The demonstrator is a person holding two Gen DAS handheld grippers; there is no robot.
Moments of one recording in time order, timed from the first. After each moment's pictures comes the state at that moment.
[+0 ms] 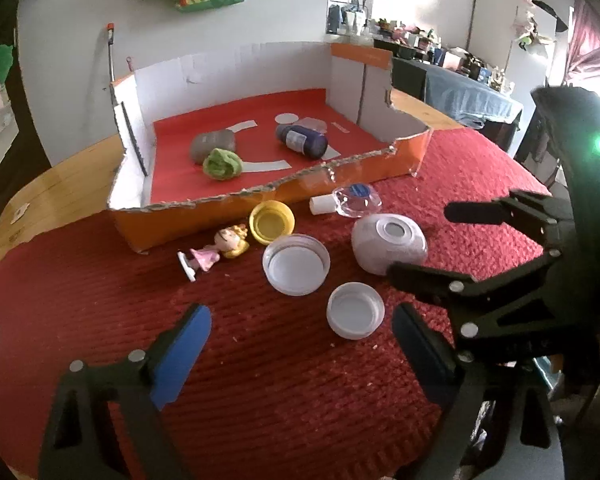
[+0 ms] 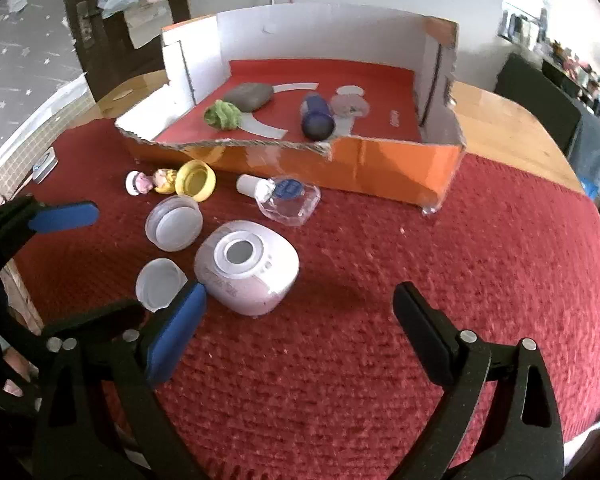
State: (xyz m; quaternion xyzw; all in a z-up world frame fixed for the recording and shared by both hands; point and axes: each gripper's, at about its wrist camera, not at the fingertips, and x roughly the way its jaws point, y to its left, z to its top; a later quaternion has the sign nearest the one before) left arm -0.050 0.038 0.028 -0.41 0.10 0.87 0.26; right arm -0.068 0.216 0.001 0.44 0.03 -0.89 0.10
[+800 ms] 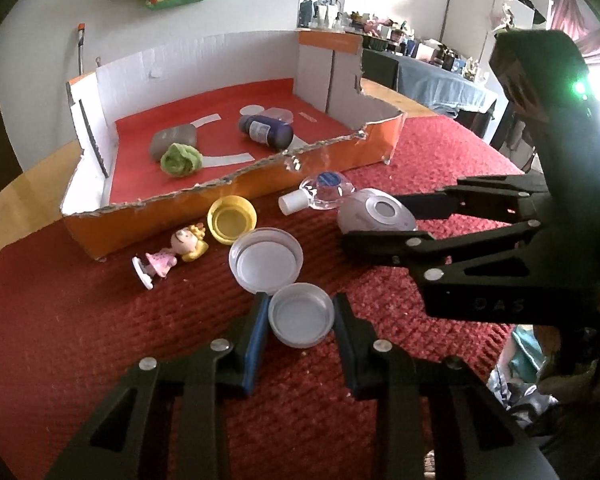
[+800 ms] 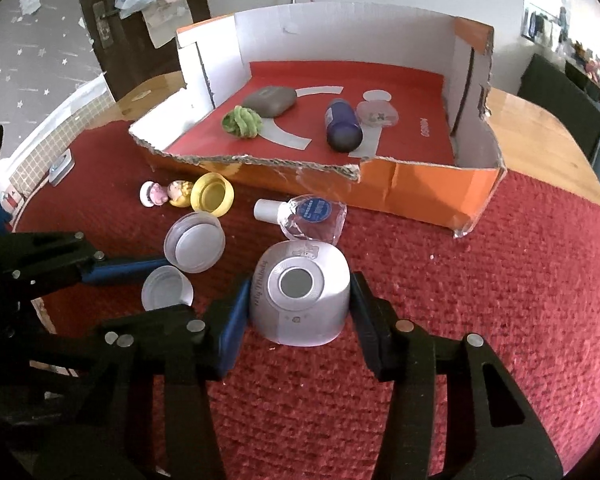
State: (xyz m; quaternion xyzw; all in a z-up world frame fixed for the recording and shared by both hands) left arm -0.053 0.051 0.018 -0.41 0.10 0.85 0.31; right arm -0.082 0.214 0.001 0.45 0.01 -0.88 0.14
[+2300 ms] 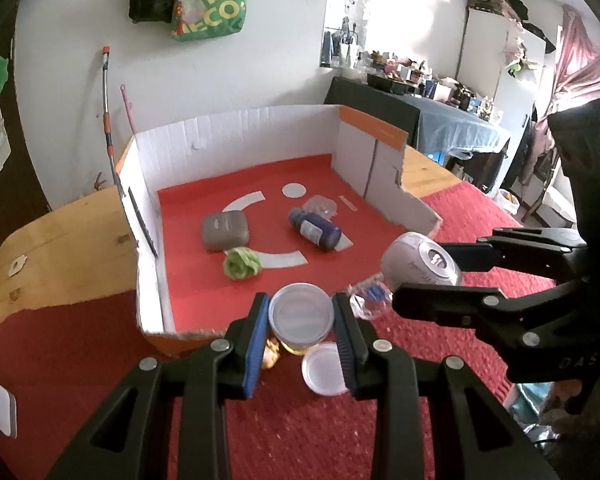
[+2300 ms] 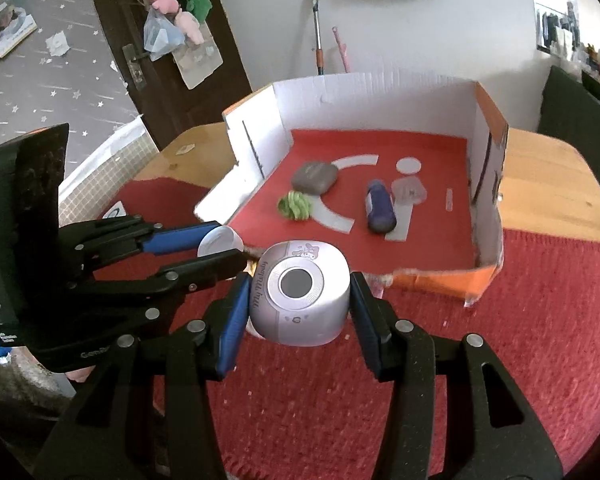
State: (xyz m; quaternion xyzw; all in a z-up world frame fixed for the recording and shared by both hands) left arm -0.106 0.036 0.082 -0.37 0.07 0.88 0.29; right arm -0.096 0.208 0.068 0.40 -0.04 -0.90 0.20
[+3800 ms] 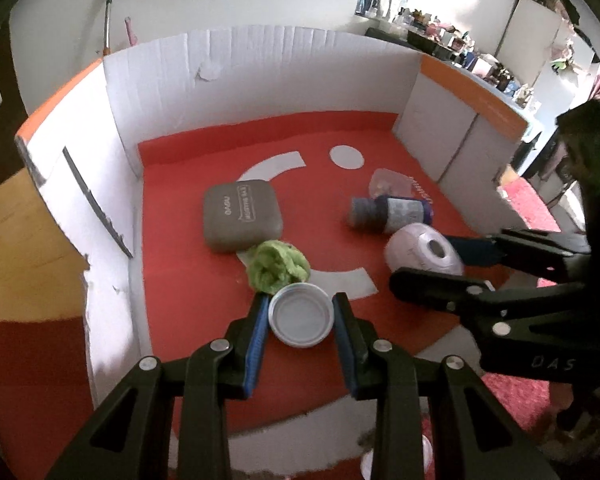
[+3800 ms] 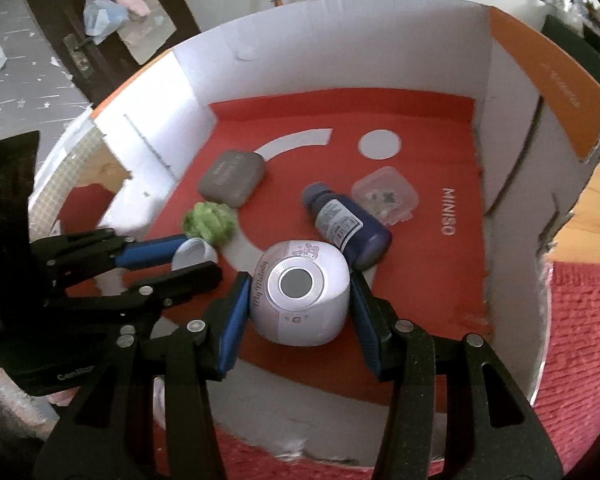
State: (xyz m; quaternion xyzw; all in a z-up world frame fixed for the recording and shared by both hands) left arm -0.204 0.059 0.028 -0.47 0.06 0.84 0.25; right arm -0.206 0.227 0.011 0.49 -0.05 -0.86 0.15
